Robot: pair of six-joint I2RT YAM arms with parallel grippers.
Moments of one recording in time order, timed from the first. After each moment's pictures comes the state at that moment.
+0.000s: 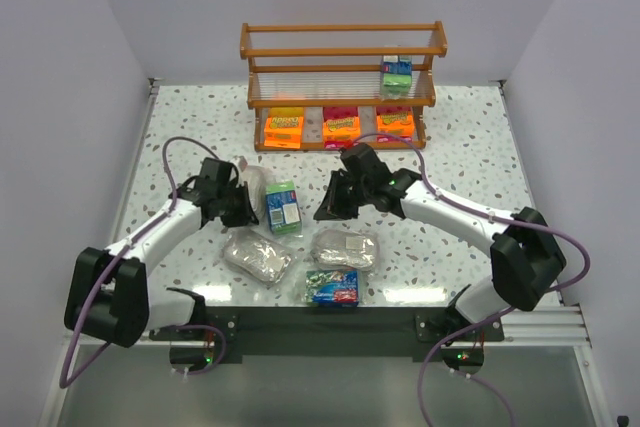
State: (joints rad) left arm -0.26 1.26 0.70 -0.47 0.23 -0.44; right arm 0.76 1.52 1.06 -0.38 -0.27 0.94
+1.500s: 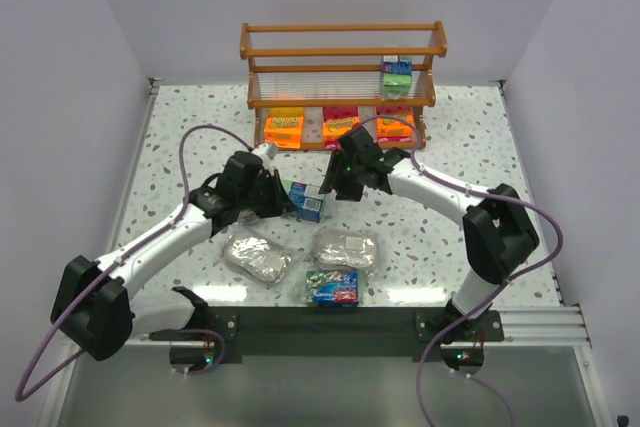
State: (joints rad) left arm -0.55 1.21 0.79 -0.31 0.21 -0.67; right arm 0.68 1.70 1.24 -0.48 -0.04 0.90
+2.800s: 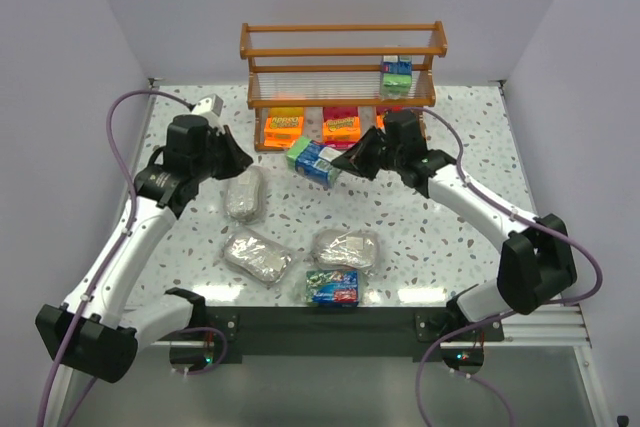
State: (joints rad) left arm -0.30 1.09 1.10 -0.57 0.10 -0.52; right arm 0.51 1.47 1.09 -0.21 -0.31 1.16
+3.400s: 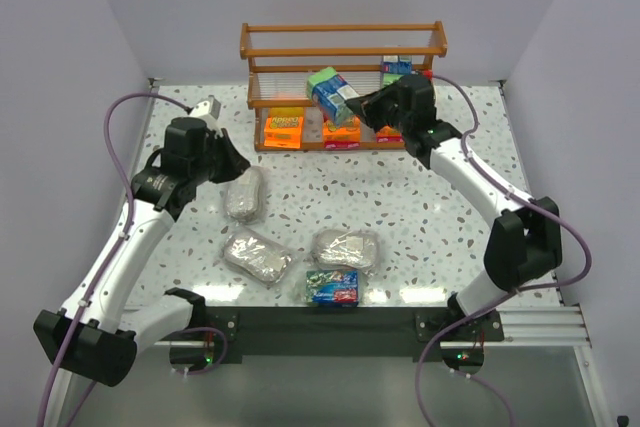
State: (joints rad) left arm -0.29 1.07 1.10 -0.62 0.09 -0.52; right arm 0.40 1.59 1.31 -0.07 -0.13 1.35
